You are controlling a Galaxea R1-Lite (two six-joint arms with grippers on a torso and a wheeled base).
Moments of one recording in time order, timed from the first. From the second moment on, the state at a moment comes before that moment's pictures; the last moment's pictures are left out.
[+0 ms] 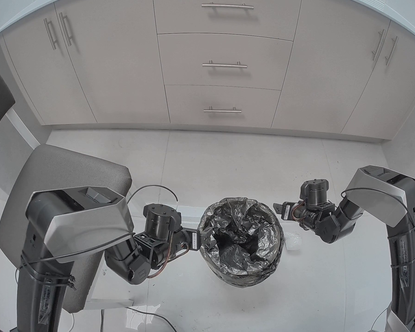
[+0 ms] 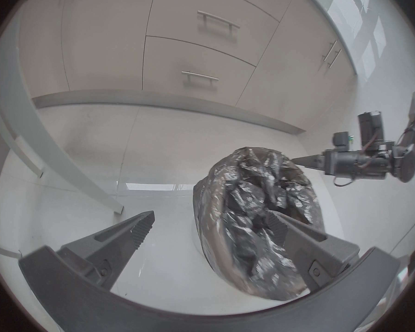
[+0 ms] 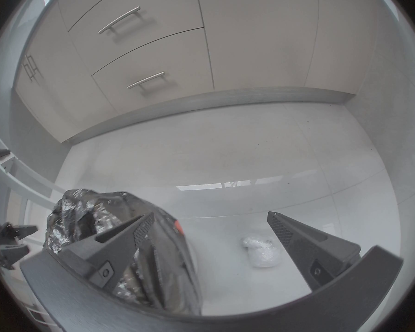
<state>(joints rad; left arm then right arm) -0.54 2.47 -0.91 -1.09 0.04 -0.26 0.25 2.51 -1.10 -0.89 -0.17 0.27</state>
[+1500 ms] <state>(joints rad) -0.13 0.59 -0.37 0.00 0.15 -0.14 0.08 2.93 -1.93 -0.39 -0.42 0.09</state>
